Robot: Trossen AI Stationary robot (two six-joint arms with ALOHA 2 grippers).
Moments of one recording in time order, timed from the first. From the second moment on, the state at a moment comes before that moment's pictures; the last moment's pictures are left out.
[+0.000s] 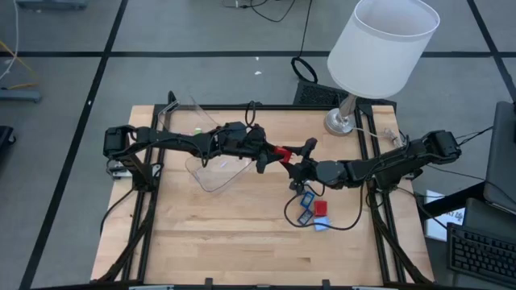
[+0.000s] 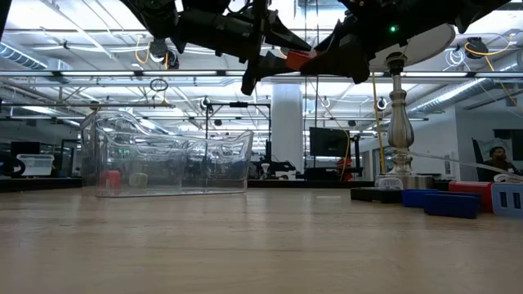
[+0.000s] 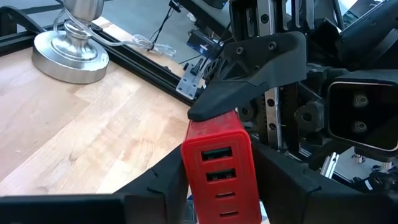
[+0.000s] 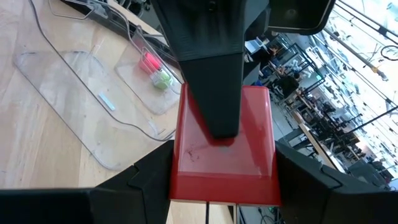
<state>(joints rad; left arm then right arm) 0.16 1.68 1.08 0.36 0.19 -0.50 0.18 1.33 0.67 0.45 0.73 -0.59</state>
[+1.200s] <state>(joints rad) 0.16 1.68 1.08 0.36 0.18 -0.50 0.18 1.33 0.67 0.44 0.73 -0.60</state>
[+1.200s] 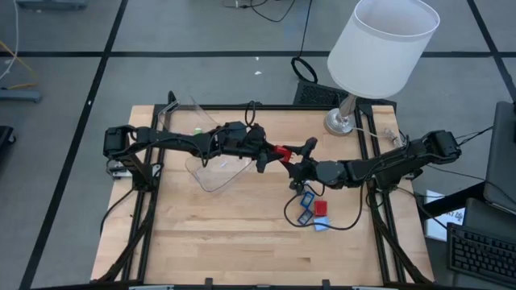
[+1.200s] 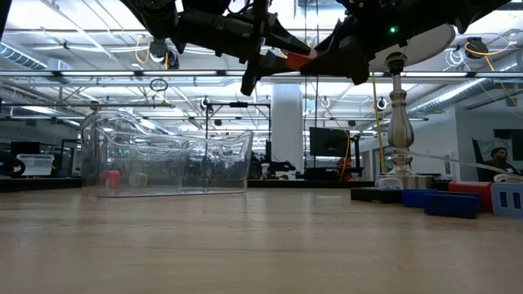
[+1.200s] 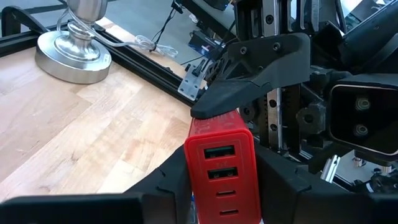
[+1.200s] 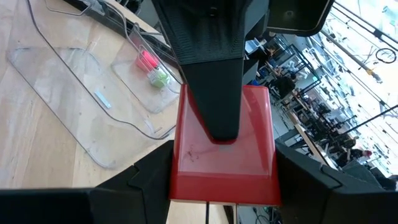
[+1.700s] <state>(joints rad) 0.19 1.62 1.08 0.31 0.18 -0.39 0.18 1.33 0.67 0.45 0.85 -0.42</state>
